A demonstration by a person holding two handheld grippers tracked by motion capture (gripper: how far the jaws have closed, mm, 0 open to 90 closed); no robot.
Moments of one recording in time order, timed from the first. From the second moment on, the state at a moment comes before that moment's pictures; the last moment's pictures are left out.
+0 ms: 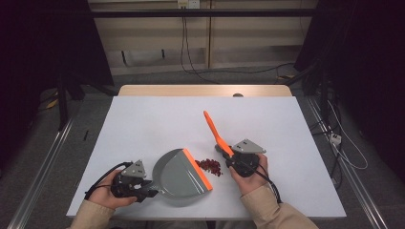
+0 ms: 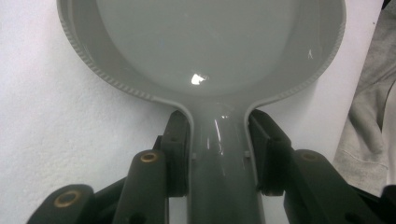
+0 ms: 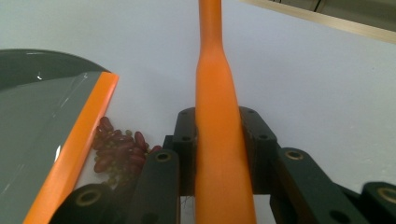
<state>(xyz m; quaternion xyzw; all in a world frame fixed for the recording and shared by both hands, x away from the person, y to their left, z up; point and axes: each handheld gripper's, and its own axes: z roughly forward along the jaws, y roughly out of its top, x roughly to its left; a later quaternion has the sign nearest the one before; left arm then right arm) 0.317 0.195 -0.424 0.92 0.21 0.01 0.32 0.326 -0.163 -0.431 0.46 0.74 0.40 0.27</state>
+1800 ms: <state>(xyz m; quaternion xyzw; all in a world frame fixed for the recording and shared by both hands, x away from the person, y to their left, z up) 0.312 0.183 -0.423 0.93 0.20 0.00 0.31 0.313 -0.132 -0.436 0.47 0.73 0.42 0.27</state>
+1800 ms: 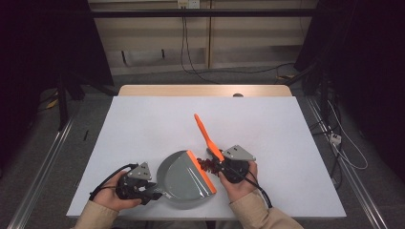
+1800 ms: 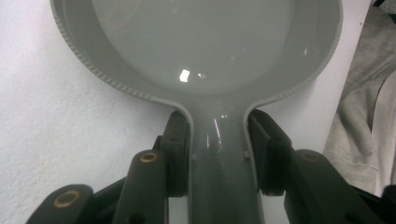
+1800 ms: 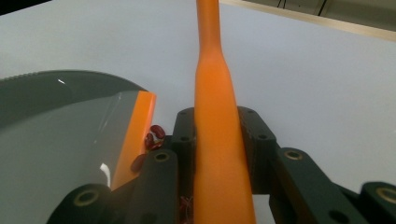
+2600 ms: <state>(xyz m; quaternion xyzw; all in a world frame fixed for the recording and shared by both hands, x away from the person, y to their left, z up) 0.315 0.178 -0.426 0.92 0.22 -0.01 0.32 0.304 -0.088 -0.425 0.44 0.71 0.48 0.25</state>
